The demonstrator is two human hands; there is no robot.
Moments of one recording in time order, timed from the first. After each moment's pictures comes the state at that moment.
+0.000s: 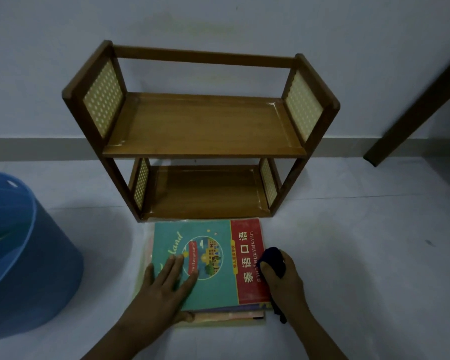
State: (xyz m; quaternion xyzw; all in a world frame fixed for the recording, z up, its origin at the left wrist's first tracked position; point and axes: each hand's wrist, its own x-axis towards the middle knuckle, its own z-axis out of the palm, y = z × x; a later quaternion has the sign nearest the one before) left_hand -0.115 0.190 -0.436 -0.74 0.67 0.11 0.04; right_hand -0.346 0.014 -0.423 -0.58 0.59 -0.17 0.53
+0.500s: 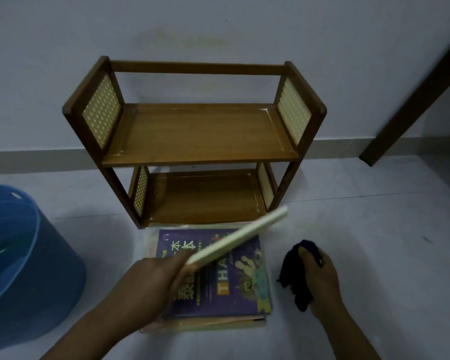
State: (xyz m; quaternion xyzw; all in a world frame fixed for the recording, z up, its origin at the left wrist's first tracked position) left_hand -0.116 0.163 -0.303 -0.72 0.66 0.12 -0.18; right_hand -0.381 -0.022 -0.393 -0.48 0.63 -0.29 0.54
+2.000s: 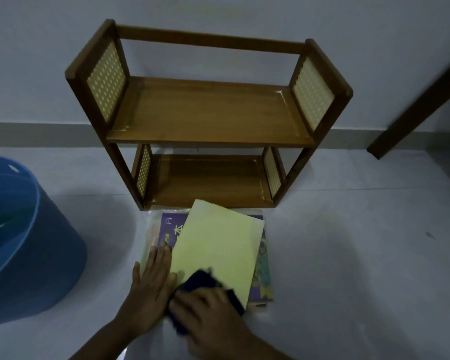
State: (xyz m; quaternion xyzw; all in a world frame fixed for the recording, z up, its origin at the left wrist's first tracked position) left_hand -0.113 0.210 -0.452 -0.80 0.48 0.30 -0.20; right_hand -0.291 0.131 -0.424 -0.98 0.11 -0.12 0.13
